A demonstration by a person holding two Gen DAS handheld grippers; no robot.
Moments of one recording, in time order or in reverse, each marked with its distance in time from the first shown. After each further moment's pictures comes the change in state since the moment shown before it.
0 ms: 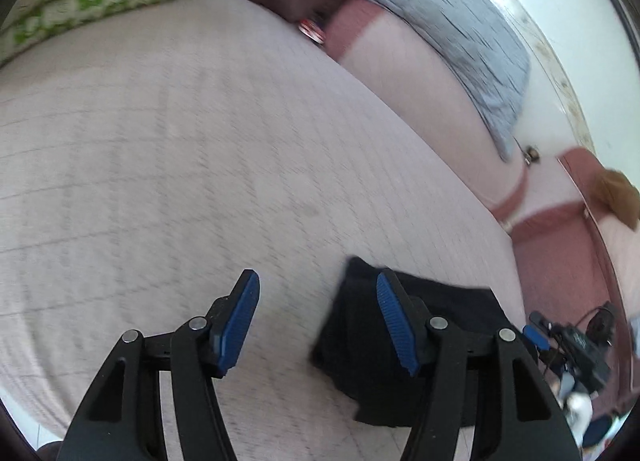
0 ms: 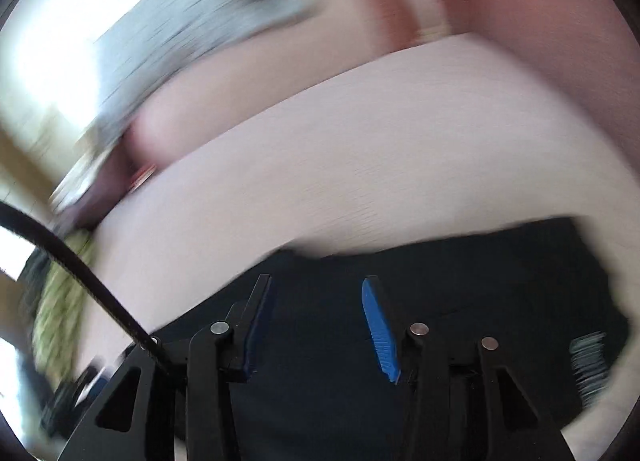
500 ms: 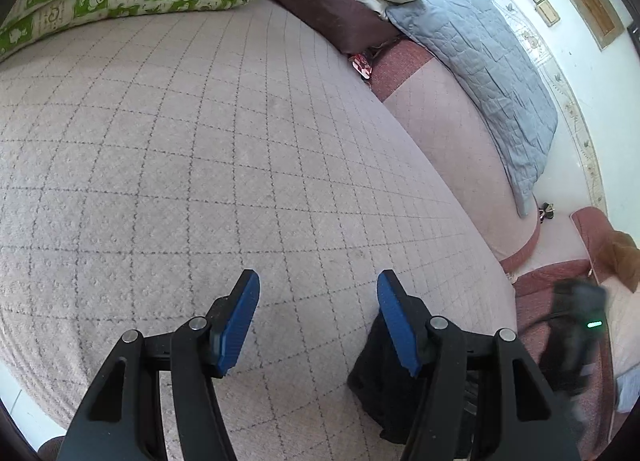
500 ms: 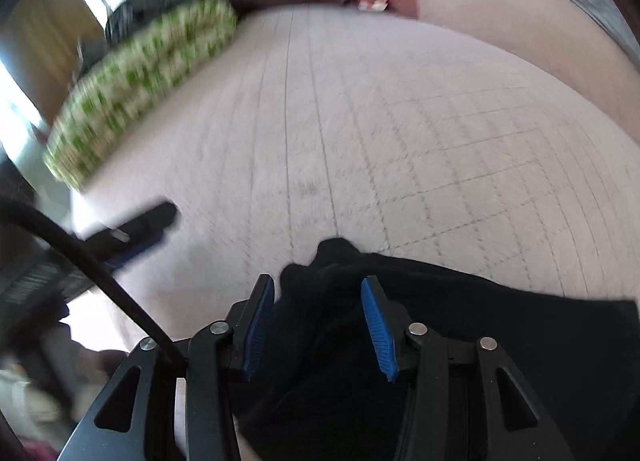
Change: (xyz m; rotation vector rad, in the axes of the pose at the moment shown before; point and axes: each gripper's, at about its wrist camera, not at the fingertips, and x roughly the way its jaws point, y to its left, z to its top) left arm -0.015 0.038 0.013 -0.156 -0.081 0.024; right arm 0.133 0.262 -0.114 -0.693 0.346 0.088
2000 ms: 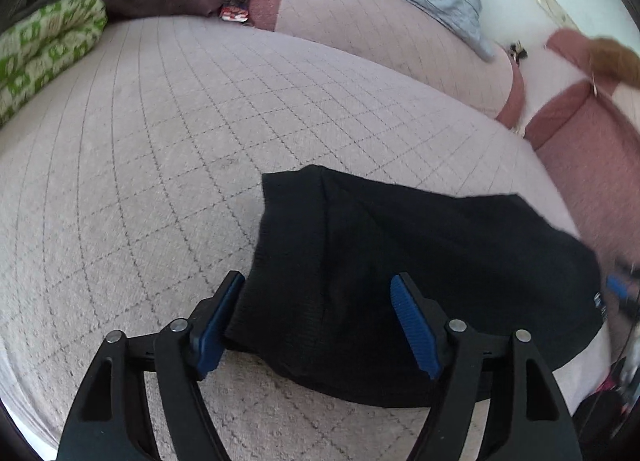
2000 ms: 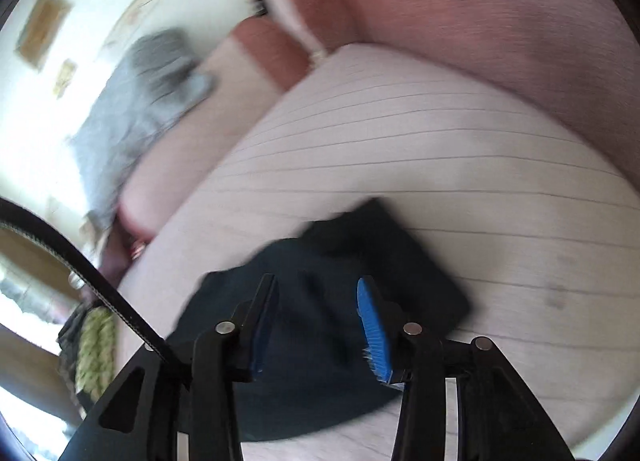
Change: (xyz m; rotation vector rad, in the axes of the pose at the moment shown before) left arm 0.057 -0.100 -0.090 0.552 0.138 0.093; right arm -0.237 -0.318 -0.285 0.998 -0.518 -0.066
